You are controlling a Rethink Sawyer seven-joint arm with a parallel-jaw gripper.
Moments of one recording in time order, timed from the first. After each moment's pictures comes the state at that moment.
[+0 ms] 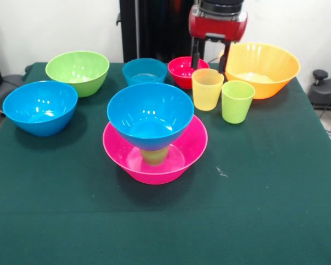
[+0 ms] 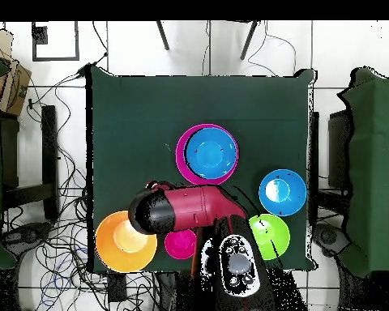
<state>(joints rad) -0.22 -0.83 0.11 1.91 -0.29 0.41 2.09</state>
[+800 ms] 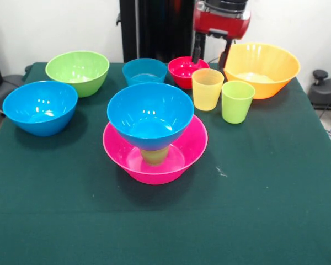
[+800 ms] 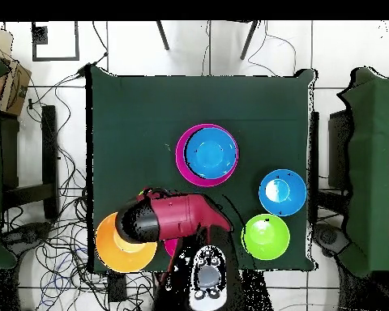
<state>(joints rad) -0.06 -0.82 -0.03 1.90 -0.26 0.40 2.09</state>
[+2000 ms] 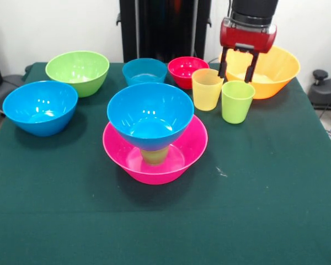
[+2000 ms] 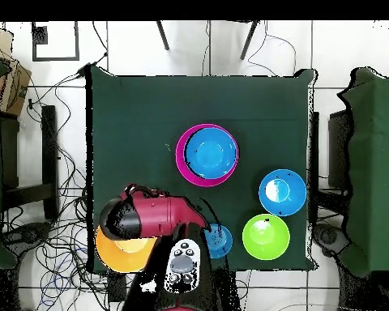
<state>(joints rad) 0.04 -0.72 -0.08 1.90 -0.08 0.27 2.09</state>
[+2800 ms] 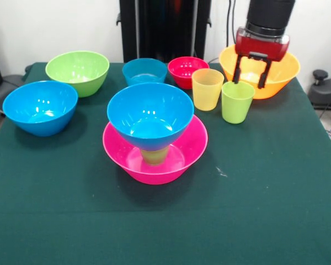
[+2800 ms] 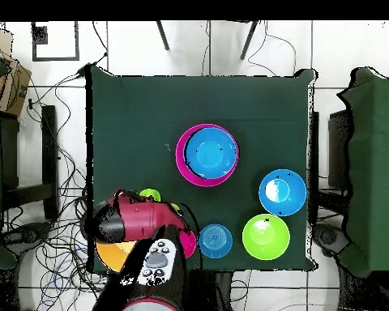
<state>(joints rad) 0.15 -0.65 -0.12 1.90 0.02 0.22 2.11</state>
